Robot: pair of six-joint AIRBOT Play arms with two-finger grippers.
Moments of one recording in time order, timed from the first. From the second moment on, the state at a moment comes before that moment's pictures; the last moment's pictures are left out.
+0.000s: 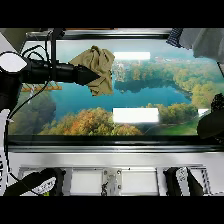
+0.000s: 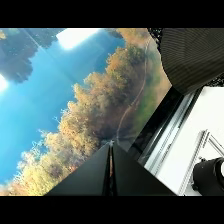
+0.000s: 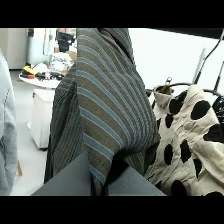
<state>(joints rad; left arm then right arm) -0.17 -1.25 1.43 0.58 -1.25 -1.02 -1.03 -0.82 1.58 -1.37 0.49 1.27</state>
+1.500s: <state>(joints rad) -0.17 -1.25 1.43 0.58 -1.28 -1.02 -1.18 -0.94 1.64 -1.39 0.51 1.33</state>
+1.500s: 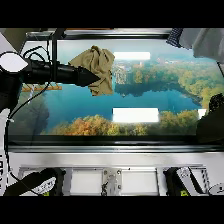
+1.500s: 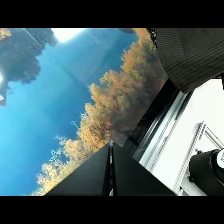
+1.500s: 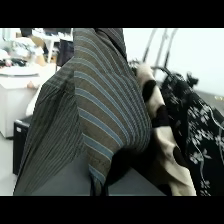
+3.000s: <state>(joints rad) -0.18 -1.25 1.43 0.58 -1.28 -1.02 -1.32 -0.96 1.65 -1.41 0.67 1.49</state>
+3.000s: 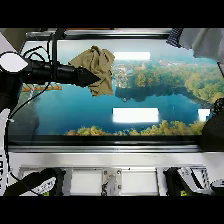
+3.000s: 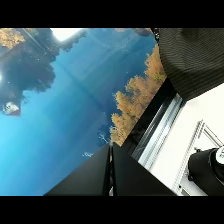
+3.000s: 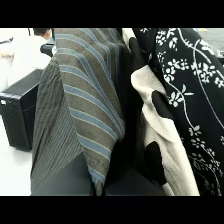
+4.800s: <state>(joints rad) -0.26 -1.04 1.07 0.62 -1.04 -1.13 0.17 -0.92 1.07 -0.70 1.11 0.85</state>
